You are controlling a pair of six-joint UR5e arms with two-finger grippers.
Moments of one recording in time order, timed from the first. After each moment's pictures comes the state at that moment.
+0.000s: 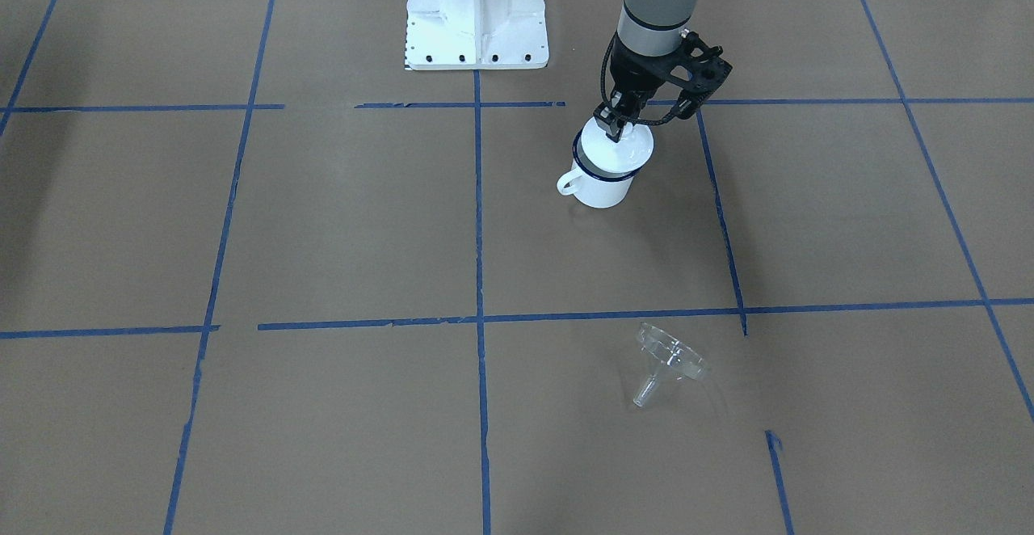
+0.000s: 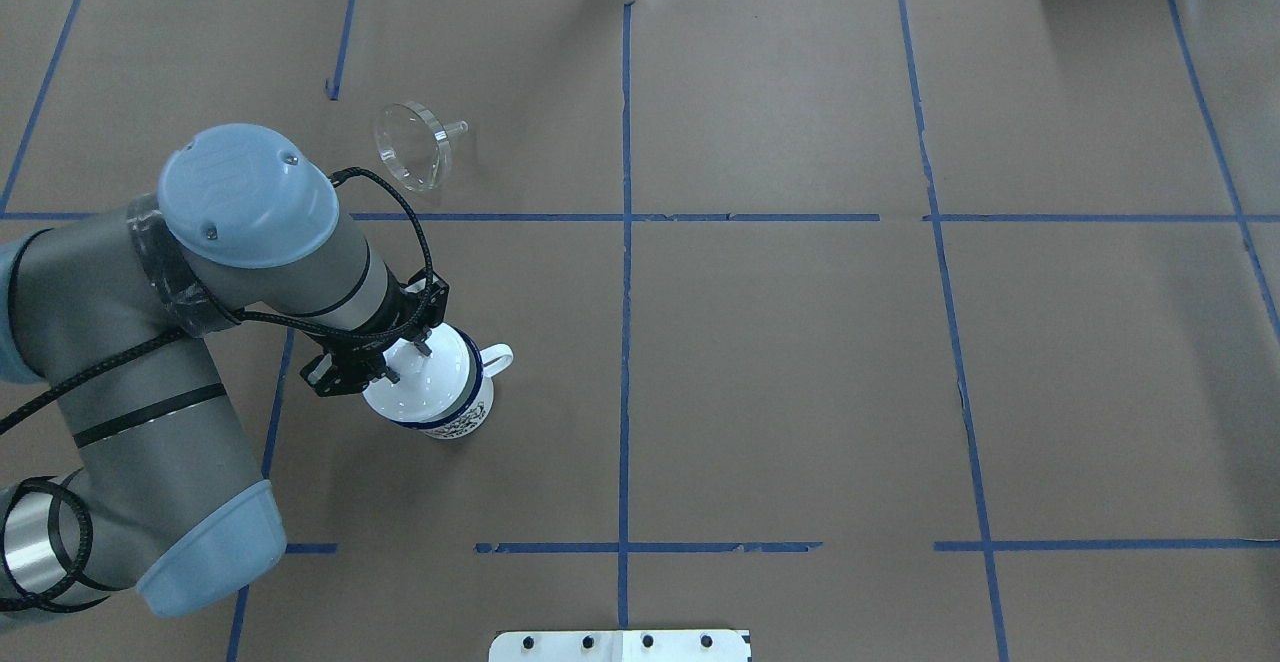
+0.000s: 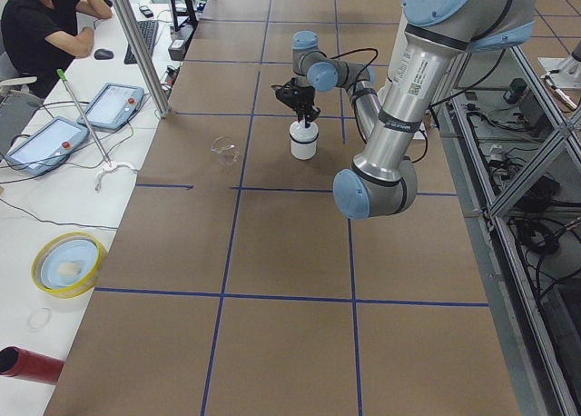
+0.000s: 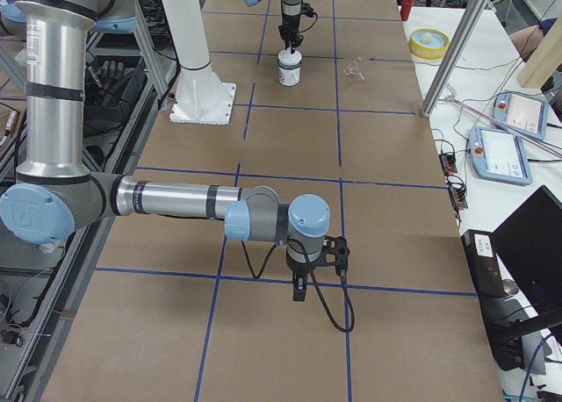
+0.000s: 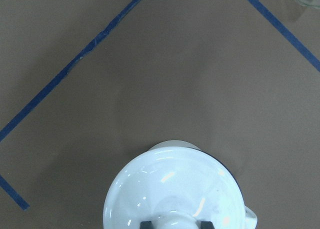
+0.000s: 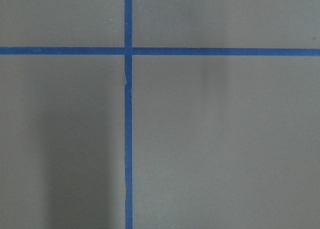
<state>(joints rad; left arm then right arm) -0.57 -2.06 -2.04 -1.31 -1.95 -1.93 1.57 -1.68 1.66 -1.57 2.29 0.01</state>
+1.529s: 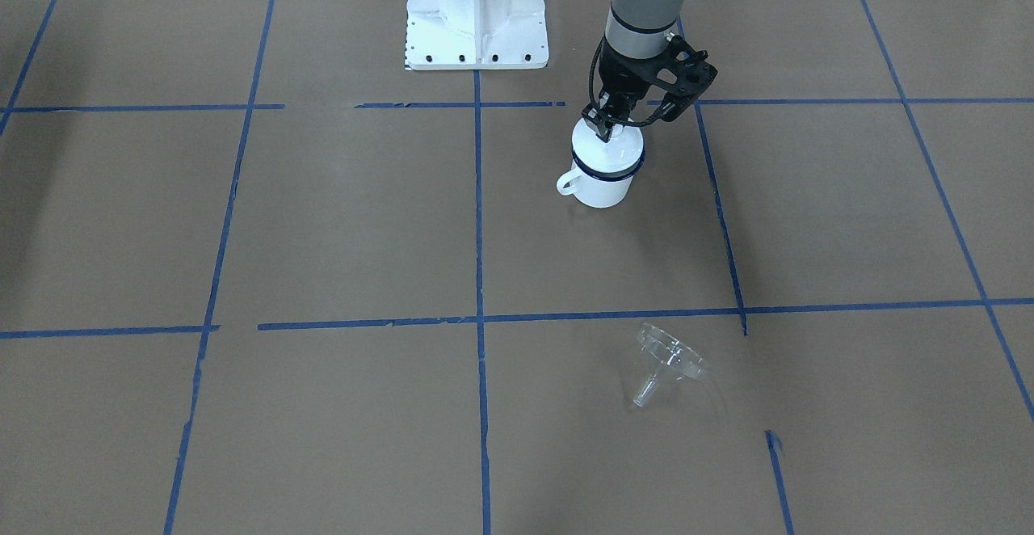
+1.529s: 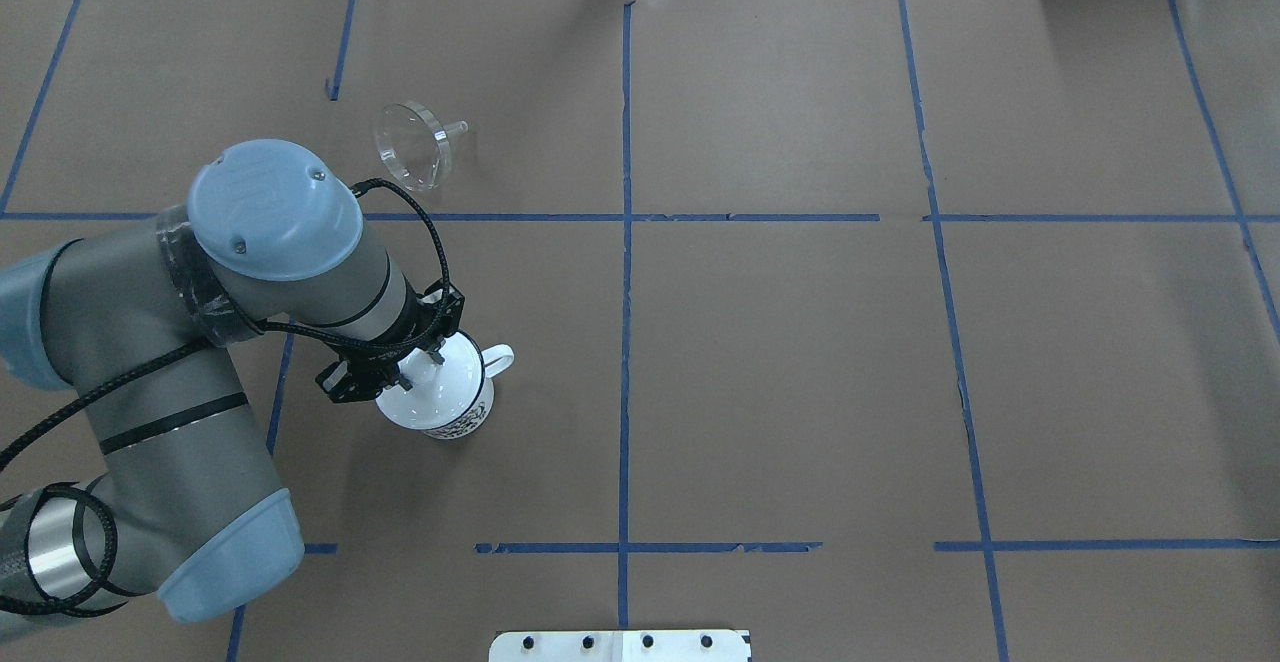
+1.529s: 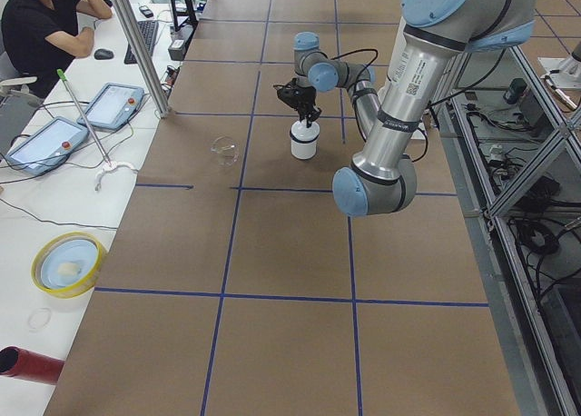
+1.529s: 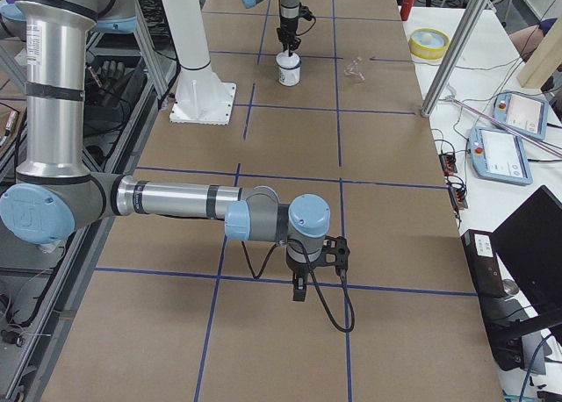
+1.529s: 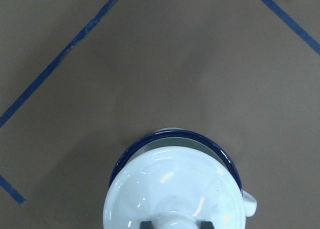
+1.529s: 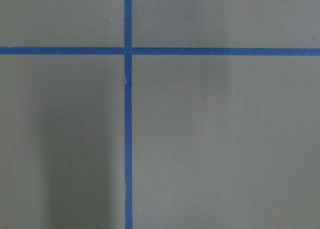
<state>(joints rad) -0.55 -2.07 -2.02 -1.32 -1.94 -1.91 1.57 -1.68 1.66 -1.57 2.29 0.01</state>
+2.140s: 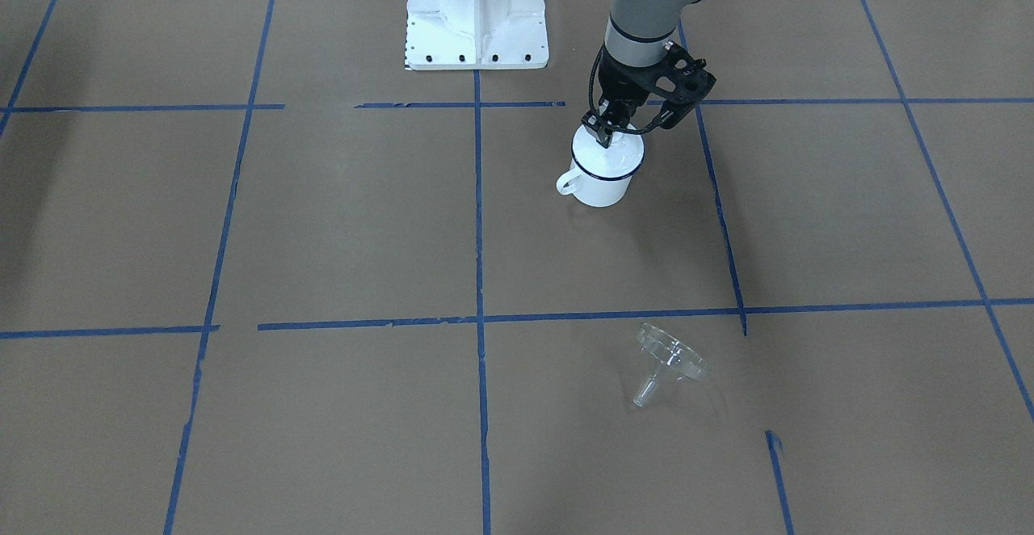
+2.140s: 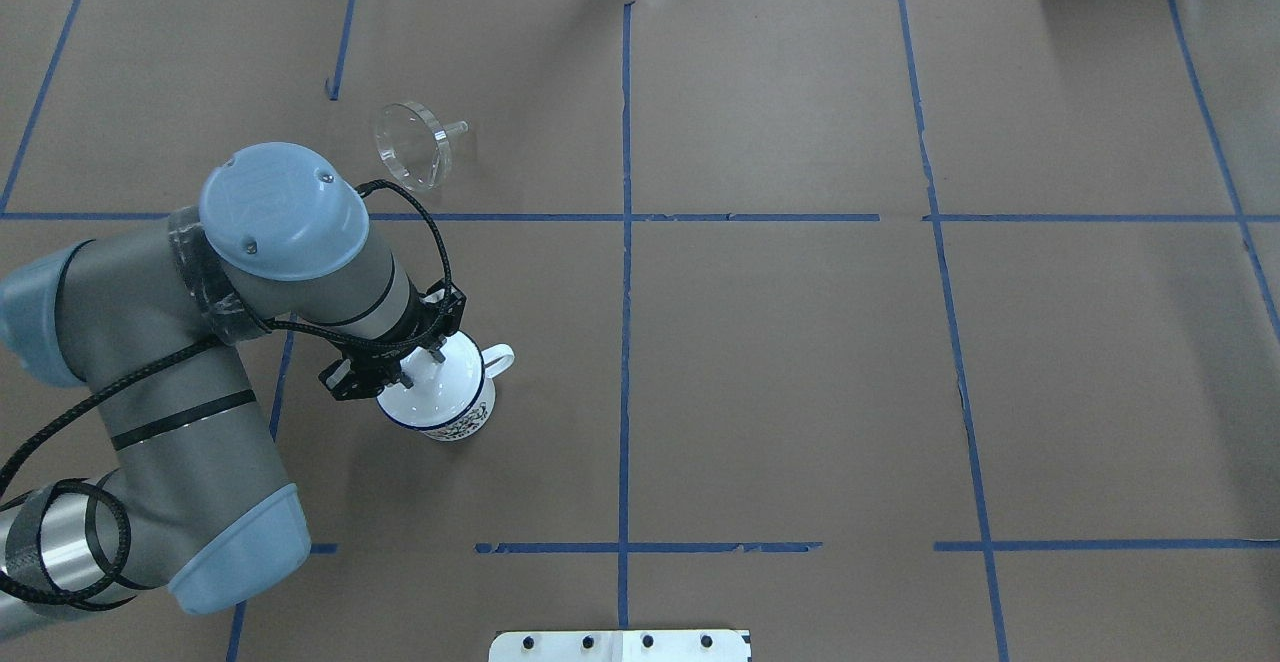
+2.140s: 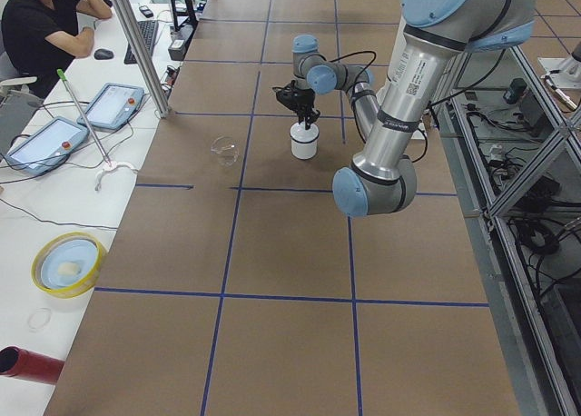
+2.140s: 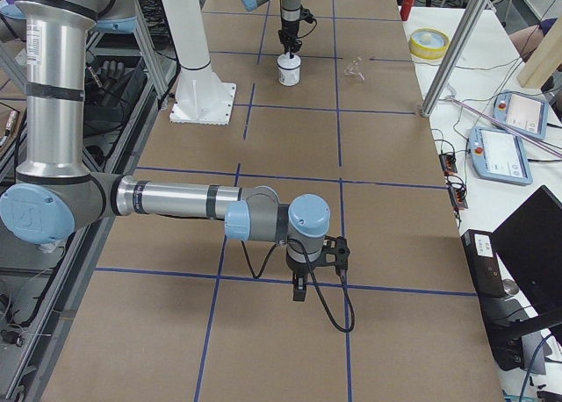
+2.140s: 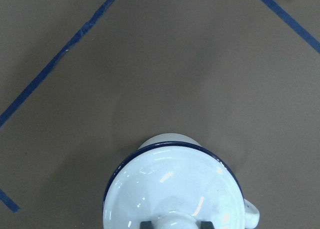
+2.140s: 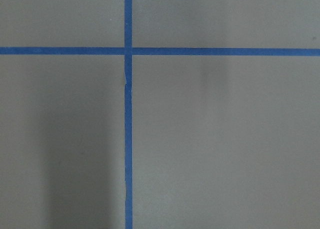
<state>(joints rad) -0.55 -2.07 -2.00 -1.33 -1.94 -1.91 1.57 -1.68 1.66 -1.57 2.29 0.01</state>
